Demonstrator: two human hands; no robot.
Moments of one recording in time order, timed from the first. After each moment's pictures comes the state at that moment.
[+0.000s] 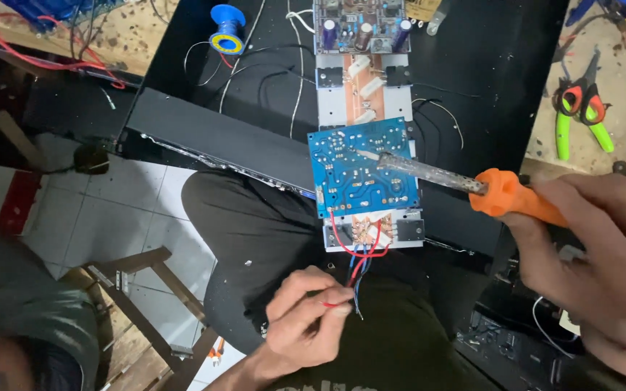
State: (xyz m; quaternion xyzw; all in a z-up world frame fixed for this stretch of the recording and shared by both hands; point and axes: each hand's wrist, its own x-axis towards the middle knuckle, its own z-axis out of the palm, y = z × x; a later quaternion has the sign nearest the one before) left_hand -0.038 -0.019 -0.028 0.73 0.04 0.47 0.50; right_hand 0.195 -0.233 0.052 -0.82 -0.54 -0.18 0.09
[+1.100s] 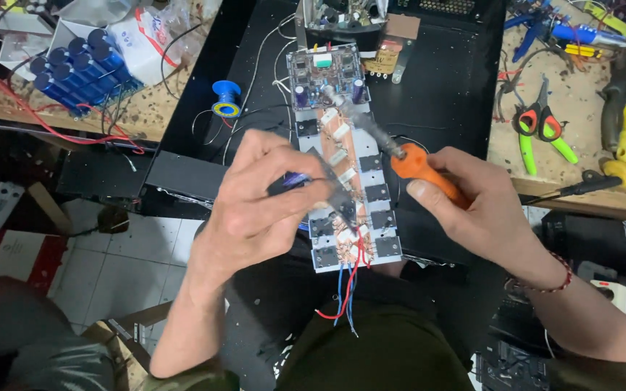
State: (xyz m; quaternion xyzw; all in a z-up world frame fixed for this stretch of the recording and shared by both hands) left_hand 0.052 0.111 0.091 0.84 -0.25 0.39 0.28; right_hand 0.203 -0.135 0.057 -0.78 -0.44 0.09 0.43
